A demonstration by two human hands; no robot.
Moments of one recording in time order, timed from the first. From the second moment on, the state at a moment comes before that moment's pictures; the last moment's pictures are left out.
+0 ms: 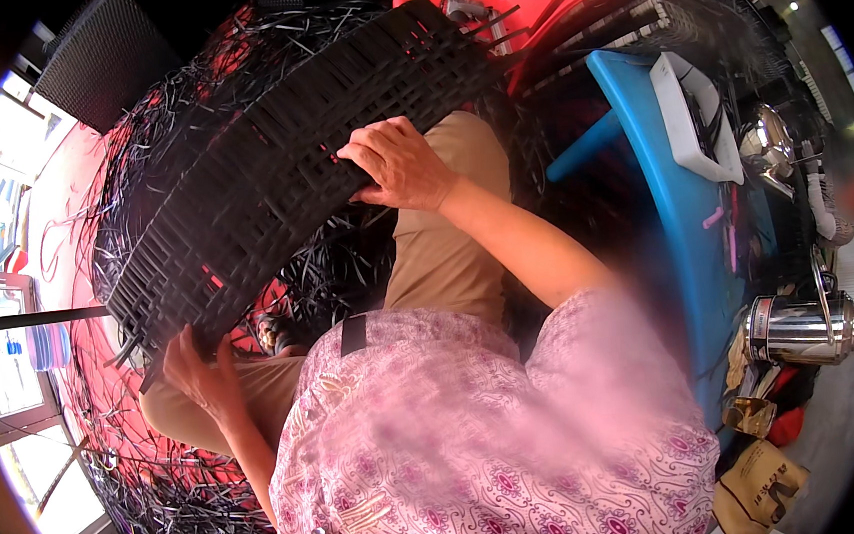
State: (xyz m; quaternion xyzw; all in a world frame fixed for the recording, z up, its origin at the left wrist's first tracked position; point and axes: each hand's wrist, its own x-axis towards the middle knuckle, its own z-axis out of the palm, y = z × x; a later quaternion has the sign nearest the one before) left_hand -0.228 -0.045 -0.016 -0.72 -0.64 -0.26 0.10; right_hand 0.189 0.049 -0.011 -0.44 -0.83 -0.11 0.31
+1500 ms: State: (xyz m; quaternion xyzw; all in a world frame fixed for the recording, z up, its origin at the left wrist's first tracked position) left_hand -0.234 -0.047 0.011 -0.70 -0.62 -0.35 0.02; right_hand 0.324 0.049 -0.022 -0.57 -0.76 -0.24 0.20
